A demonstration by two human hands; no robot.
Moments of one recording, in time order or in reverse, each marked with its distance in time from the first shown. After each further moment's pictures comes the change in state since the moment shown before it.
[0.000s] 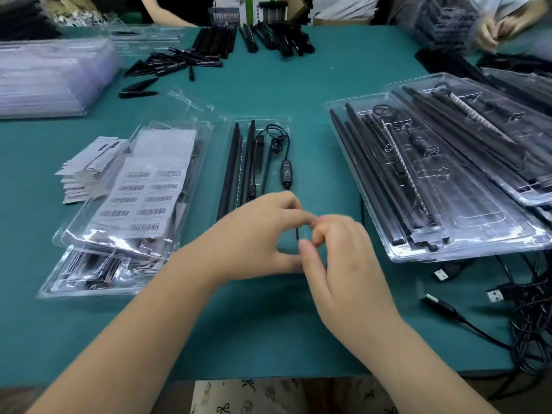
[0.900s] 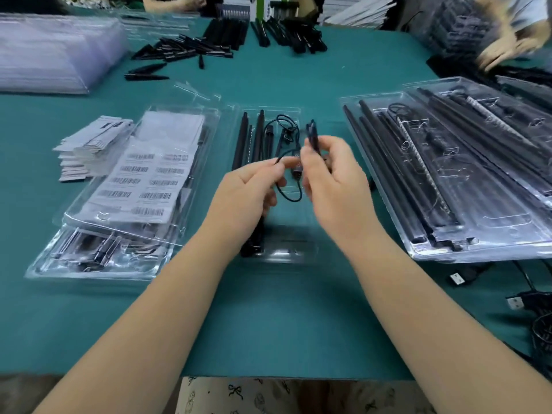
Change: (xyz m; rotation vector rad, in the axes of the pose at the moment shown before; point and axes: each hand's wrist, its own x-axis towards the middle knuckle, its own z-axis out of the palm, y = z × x) left_hand 0.007 -0.014 0.013 -1.019 0.599 -0.459; right_hand 0.078 0.007 0.027 0.538 -0.006 0.202
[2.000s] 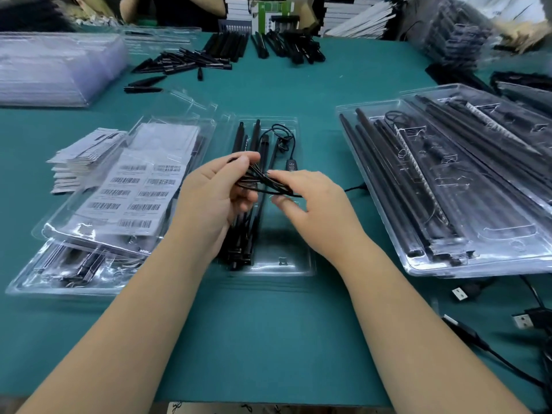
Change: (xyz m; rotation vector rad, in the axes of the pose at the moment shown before) left_hand 0.012 0.000 -0.009 -0.271 0.145 0.016; right_hand 0.014 0.032 -0.004 -0.473 -0.208 -0.341
